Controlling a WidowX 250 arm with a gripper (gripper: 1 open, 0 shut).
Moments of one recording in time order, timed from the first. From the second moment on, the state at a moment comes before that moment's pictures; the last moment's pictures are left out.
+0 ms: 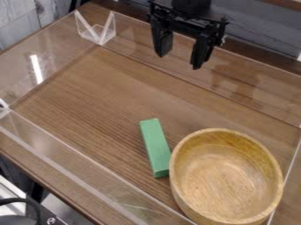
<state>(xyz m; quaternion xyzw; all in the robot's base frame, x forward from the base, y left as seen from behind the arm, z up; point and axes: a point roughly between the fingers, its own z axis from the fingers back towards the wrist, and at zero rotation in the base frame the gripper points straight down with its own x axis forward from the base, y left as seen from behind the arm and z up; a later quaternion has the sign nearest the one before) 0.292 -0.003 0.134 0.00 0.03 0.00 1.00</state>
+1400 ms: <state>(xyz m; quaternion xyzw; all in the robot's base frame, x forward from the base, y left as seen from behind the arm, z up) 0.219 -0.005 0.056 -0.07 0.00 0.31 0.95</state>
